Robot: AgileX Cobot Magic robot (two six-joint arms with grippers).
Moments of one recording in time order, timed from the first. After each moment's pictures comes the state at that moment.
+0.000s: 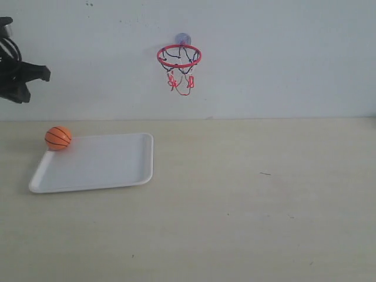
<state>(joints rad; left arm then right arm) 0.02 1.93 -1.68 -0.04 0.80 0.01 0.21 0.00 0.00 -0.01 0.37 0.09</state>
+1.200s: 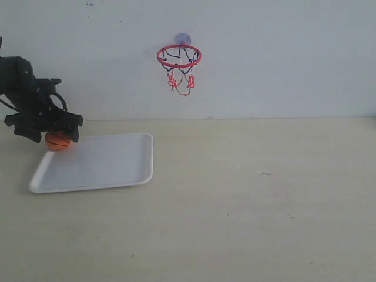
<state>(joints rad) 0.02 2.55 -2.27 -0.02 0.95 0.04 0.21 0.00 0.00 -0.01 0.37 0.09</state>
